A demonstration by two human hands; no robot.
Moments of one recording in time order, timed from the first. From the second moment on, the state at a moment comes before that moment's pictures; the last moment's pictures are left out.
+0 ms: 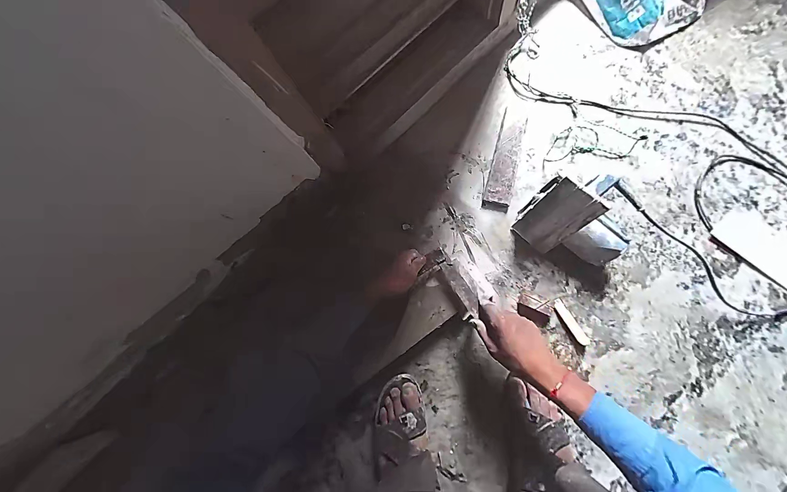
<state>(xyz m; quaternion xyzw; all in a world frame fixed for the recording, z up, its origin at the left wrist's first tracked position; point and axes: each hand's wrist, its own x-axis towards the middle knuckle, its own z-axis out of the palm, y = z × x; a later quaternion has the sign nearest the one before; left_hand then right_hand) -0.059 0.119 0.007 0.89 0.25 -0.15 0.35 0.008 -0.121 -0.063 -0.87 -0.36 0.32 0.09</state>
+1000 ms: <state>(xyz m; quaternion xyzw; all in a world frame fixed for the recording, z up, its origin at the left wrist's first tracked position) -0.043 0.143 -0.087 0.84 0.21 -0.17 0.48 0.040 -0.162 -0.096 -0.90 -0.34 0.13 0.22</state>
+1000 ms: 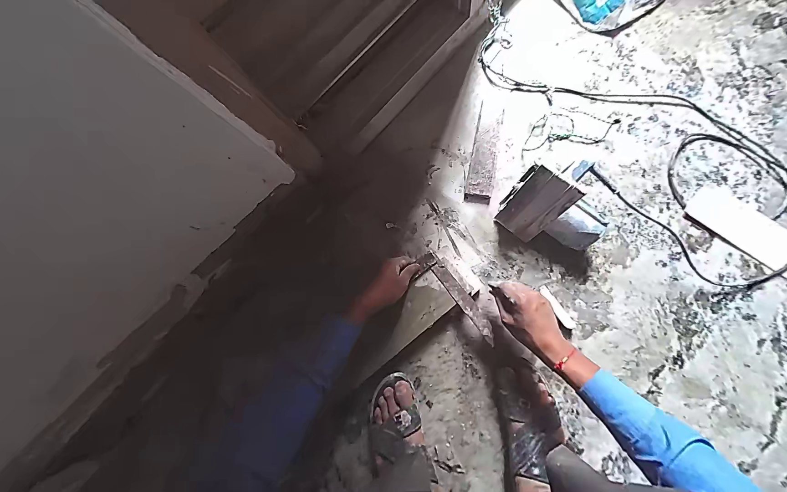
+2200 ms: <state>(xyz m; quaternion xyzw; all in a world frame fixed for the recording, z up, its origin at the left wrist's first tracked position) -0.047 0.127 -0.086 0.88 0.18 -0.16 0.40 0.178 -0.359 -0.095 -0.98 -0.13 0.10 0.13</state>
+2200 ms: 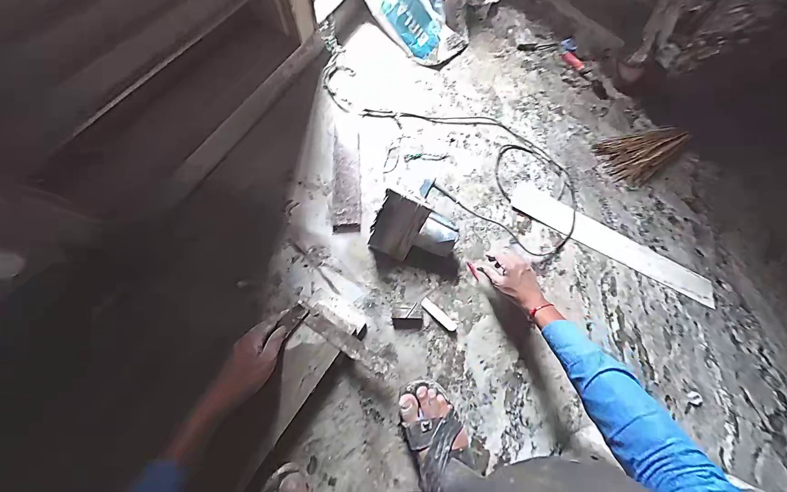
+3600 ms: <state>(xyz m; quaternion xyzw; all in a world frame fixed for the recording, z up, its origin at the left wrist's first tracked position) -0.046 0.133 -0.089 0.84 0.24 -0.17 0.46 0.071 -0.091 -0.109 -0.83 -0.43 0.10 0.34</state>
